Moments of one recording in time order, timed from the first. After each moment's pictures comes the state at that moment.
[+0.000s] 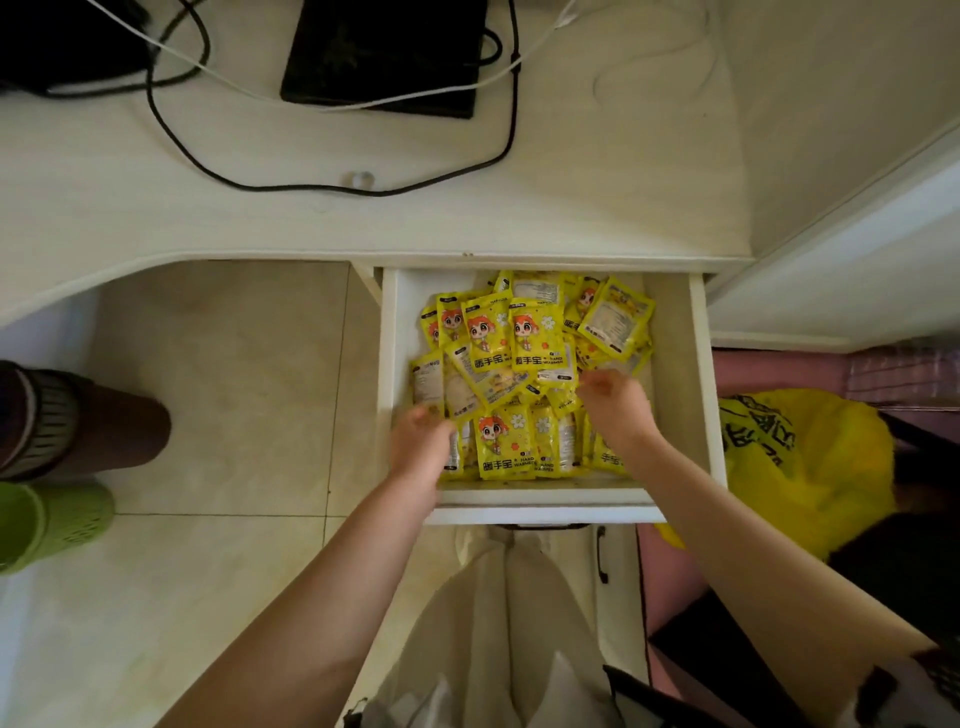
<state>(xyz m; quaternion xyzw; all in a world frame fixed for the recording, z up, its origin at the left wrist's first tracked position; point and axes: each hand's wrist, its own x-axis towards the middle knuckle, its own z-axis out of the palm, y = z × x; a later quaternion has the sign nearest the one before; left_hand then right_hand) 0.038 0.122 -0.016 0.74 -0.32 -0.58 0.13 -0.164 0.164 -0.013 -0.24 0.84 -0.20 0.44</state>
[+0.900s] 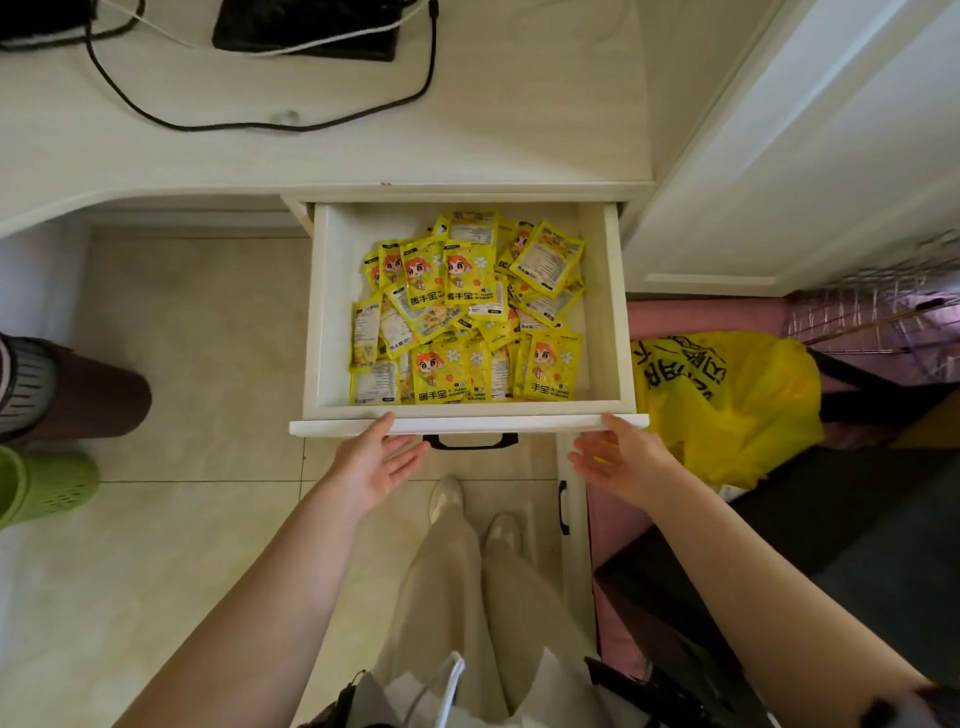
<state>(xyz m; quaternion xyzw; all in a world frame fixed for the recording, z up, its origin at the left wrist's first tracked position) 0.048 0.235 -0.021 0.68 -0.06 -0.71 0.18 -0.211 0.337 -0.009 0.20 0.69 -0.40 0.57</state>
